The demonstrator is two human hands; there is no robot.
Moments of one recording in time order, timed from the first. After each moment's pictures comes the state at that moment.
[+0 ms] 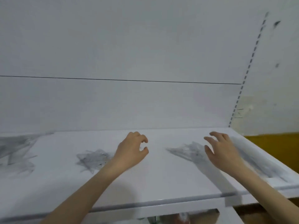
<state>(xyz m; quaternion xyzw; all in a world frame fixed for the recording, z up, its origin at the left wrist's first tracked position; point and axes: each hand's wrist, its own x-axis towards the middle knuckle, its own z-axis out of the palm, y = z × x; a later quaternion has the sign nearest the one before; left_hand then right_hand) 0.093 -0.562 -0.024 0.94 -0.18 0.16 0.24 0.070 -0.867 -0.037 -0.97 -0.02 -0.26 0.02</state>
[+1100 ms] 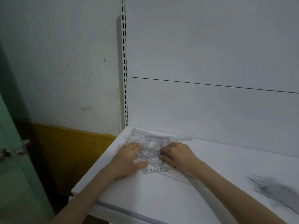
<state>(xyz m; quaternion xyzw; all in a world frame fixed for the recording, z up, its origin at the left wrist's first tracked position) 0.059 -0.012 -0.068 0.98 -0.03 0.10 0.19 0.155 -0.225 -0.059 -0.85 -0.50 -0.19 0.07</state>
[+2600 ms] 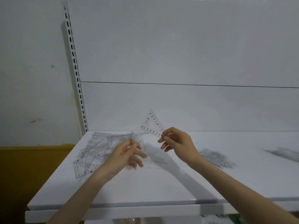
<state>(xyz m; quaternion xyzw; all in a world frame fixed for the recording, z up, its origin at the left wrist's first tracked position) 0.027 -0.122 -0.024 0.73 -0.12 0.01 0.67 0.059 -0.336 -0.006 -0.74 -0.20 -0.07 0.64</state>
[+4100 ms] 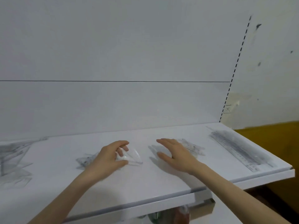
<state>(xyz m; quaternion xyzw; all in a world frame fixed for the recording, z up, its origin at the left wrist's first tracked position) 0.075 -0.473 -0.037 0.87 -0.20 0.08 0.44 0.072 -0.739 -0.046 -0.95 -0.19 -0.11 0.21</state>
